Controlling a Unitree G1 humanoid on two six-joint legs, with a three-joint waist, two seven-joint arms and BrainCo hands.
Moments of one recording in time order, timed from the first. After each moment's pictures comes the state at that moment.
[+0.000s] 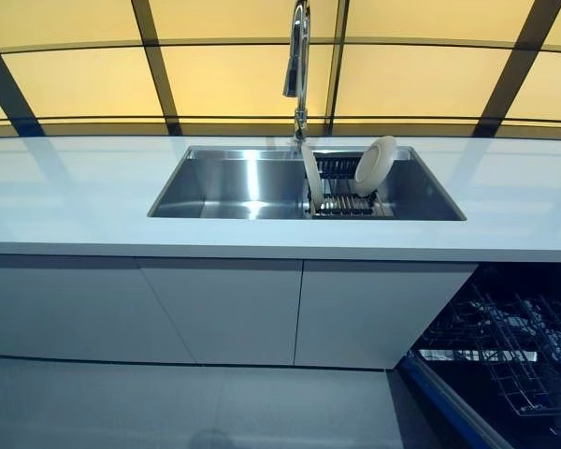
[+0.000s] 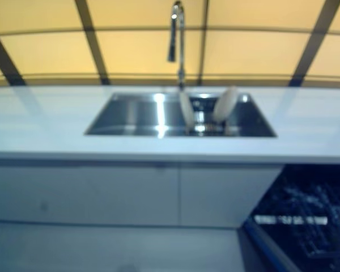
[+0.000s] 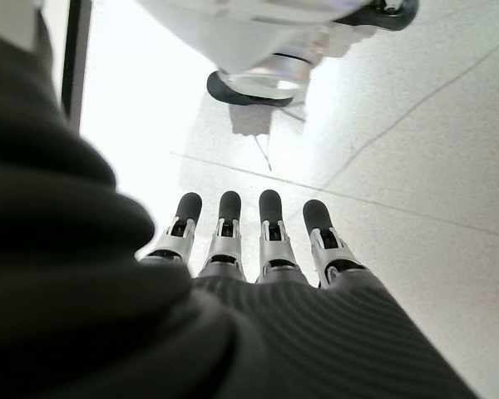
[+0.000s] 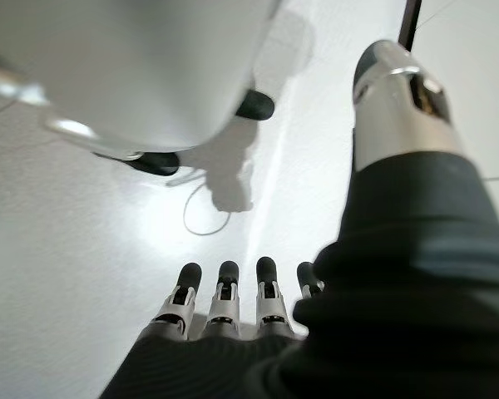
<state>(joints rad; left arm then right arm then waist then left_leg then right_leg) -0.02 0.22 -0.17 1.36 -0.38 0.13 0.00 -0.07 -0.22 0.30 1.35 0.15 0.00 0.06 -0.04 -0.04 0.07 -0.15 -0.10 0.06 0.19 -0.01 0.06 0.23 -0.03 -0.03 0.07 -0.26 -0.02</state>
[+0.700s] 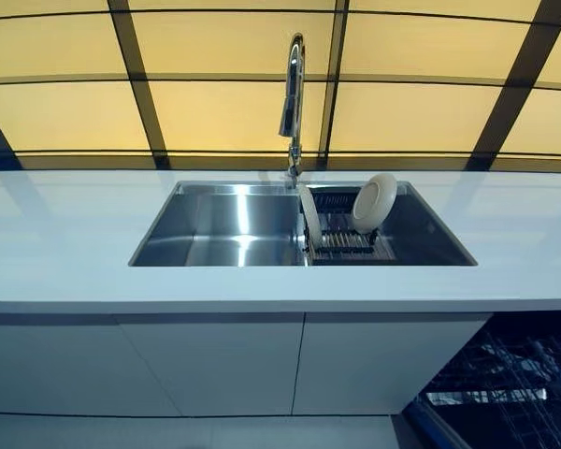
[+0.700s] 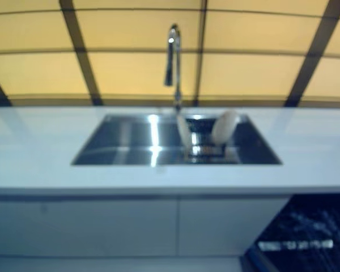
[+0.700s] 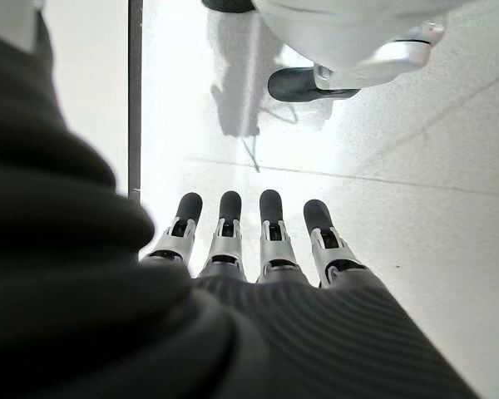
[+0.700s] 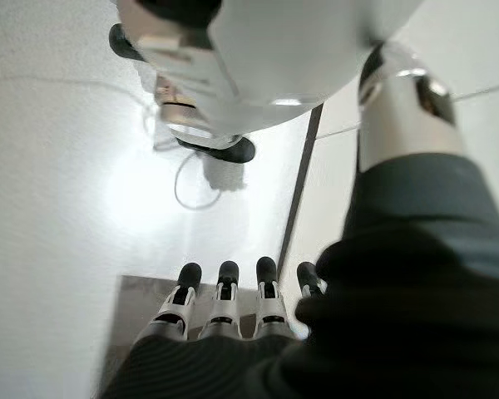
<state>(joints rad) 0.00 0.25 -0.21 1.35 -0.30 0.17 -0.02 -0.04 -0.30 0.32 1.22 0.02 -0.06 0.18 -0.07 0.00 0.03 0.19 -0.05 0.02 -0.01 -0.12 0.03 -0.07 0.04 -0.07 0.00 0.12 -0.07</state>
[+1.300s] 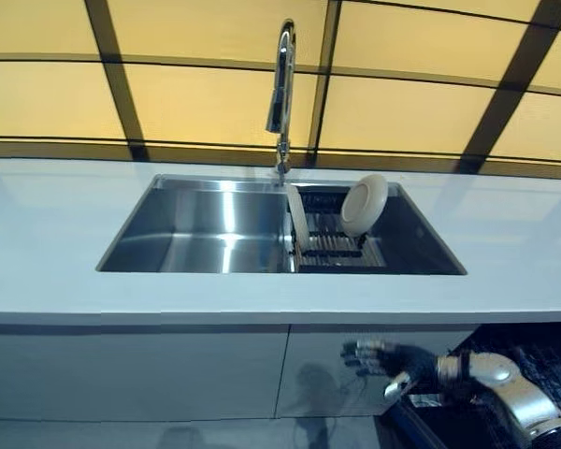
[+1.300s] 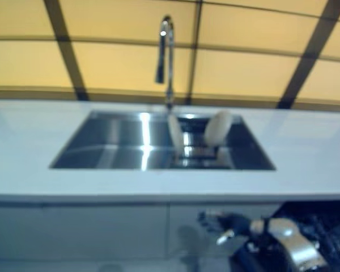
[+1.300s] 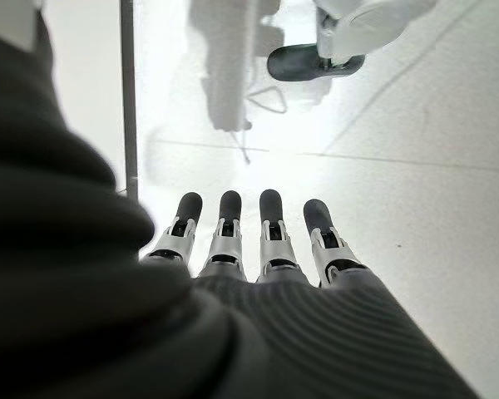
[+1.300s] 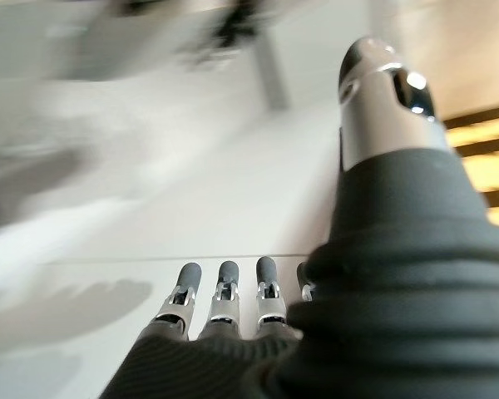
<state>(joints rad) 0.07 0.37 -0.10 1.32 -0.25 0.14 -0.06 0.00 -0.76 0.14 0.04 0.60 0.18 0.99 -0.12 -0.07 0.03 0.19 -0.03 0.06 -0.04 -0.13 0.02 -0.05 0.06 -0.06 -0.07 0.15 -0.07</state>
